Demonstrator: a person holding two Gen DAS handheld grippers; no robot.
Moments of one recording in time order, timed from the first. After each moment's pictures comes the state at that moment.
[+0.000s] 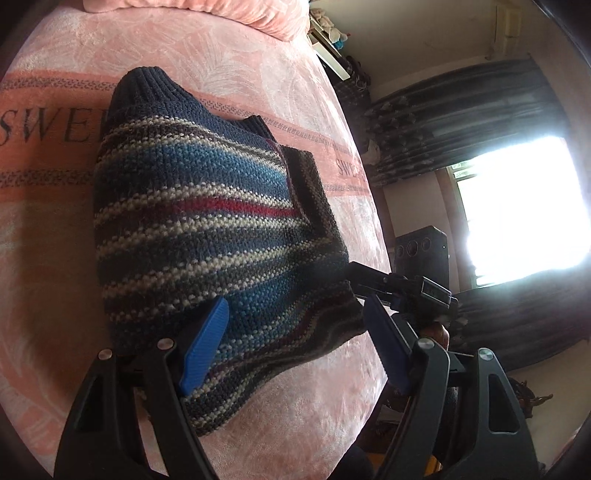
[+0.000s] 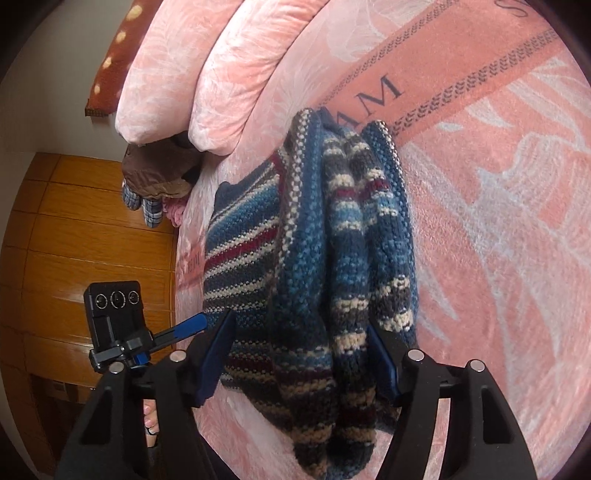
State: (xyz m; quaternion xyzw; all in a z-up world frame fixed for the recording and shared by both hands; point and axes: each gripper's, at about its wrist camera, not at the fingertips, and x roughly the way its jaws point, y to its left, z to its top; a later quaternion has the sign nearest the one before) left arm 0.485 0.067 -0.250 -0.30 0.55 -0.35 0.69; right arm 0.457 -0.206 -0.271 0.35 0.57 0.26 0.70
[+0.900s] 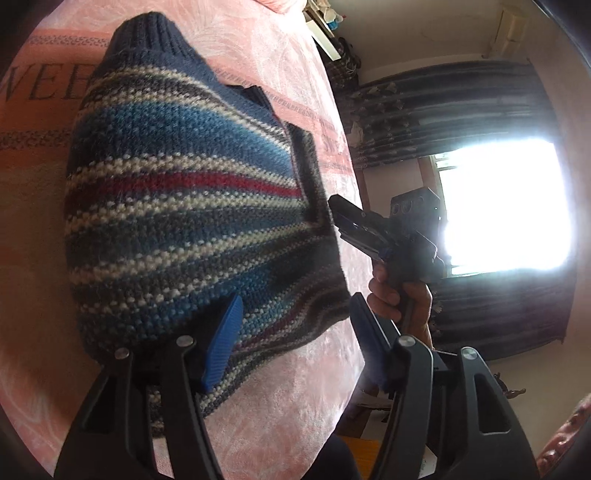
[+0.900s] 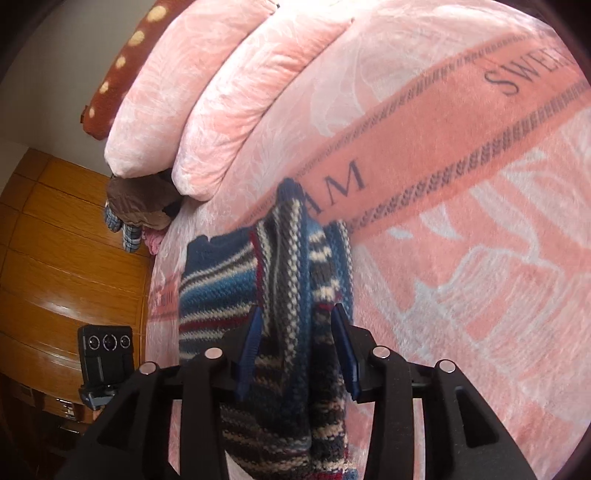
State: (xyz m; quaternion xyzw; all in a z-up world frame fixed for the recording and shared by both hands) left arm 0.493 0.036 -0.268 -0.33 0.56 -0.40 0.64; right arm 0.496 -0.250 -0.249 0.32 0.51 0.22 0.77
